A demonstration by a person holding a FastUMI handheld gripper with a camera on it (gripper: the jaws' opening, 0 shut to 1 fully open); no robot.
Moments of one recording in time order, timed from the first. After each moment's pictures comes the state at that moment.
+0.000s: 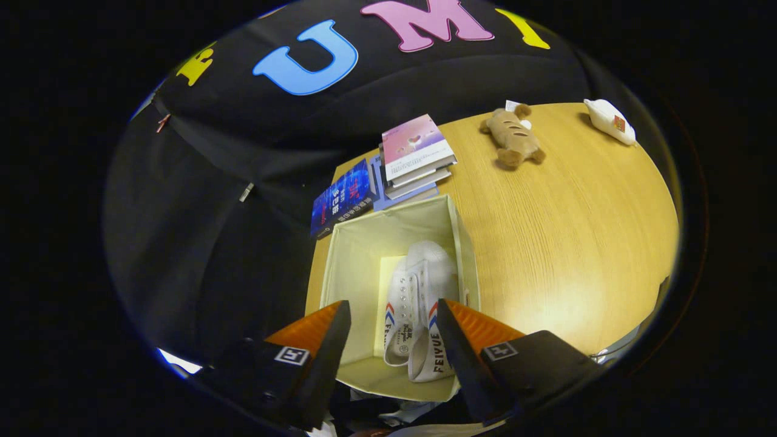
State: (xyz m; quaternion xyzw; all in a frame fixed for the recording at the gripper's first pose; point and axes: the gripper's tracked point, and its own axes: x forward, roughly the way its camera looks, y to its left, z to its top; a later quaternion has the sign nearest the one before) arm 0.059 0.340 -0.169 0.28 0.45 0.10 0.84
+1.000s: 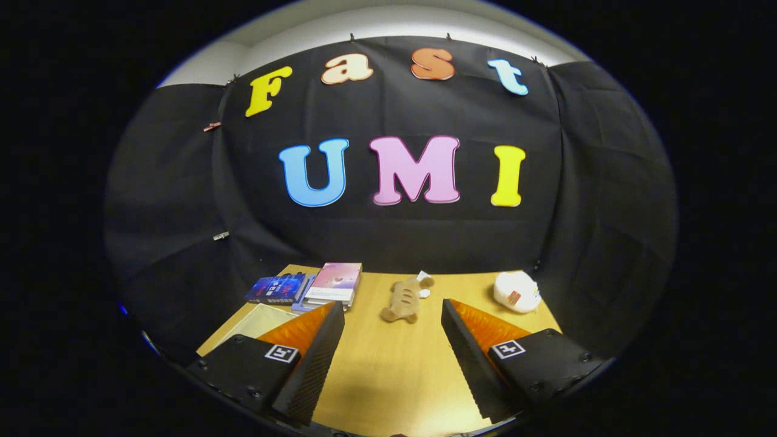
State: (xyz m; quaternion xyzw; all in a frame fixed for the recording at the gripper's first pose) arm 0.040 0.056 -0.006 0.06 0.14 0.03 0.99
